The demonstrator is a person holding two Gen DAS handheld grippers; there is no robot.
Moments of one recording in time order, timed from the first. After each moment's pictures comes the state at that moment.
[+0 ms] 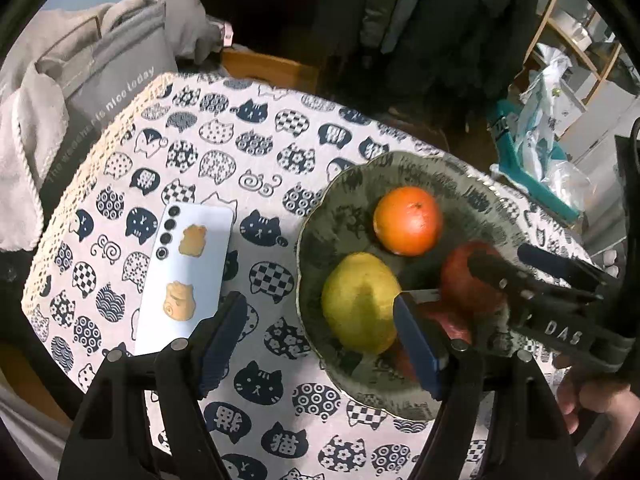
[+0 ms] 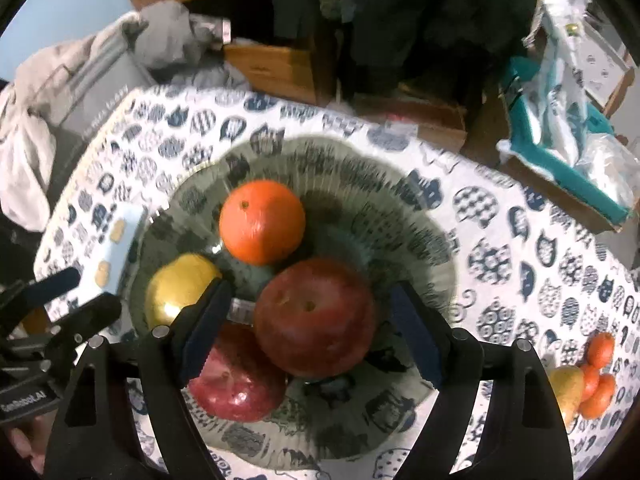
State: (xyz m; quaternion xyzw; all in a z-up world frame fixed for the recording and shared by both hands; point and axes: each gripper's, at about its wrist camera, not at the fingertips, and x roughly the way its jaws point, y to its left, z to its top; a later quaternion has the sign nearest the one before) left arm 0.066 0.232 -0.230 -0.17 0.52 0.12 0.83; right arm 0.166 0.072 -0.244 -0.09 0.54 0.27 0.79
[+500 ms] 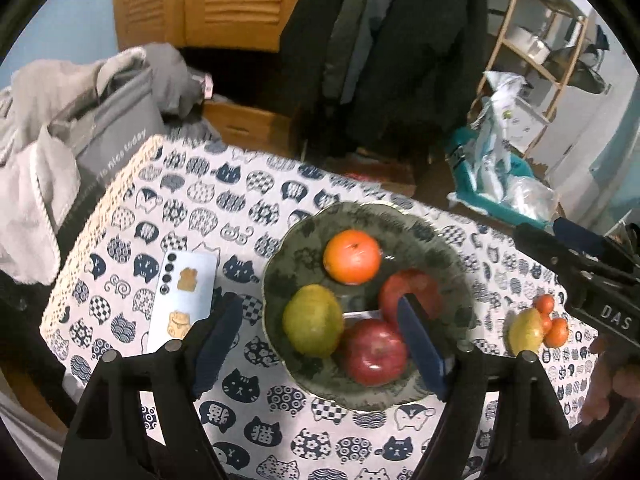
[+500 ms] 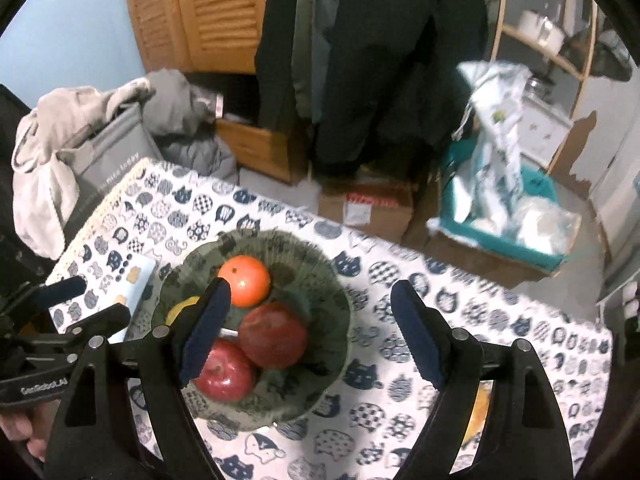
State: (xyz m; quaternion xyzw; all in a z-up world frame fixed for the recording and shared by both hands) left arm 0.051 0.200 -0.162 -0.14 0.46 0.10 0.87; right arm 0.137 0.023 -0.134 -0.11 0.42 0.25 0.86
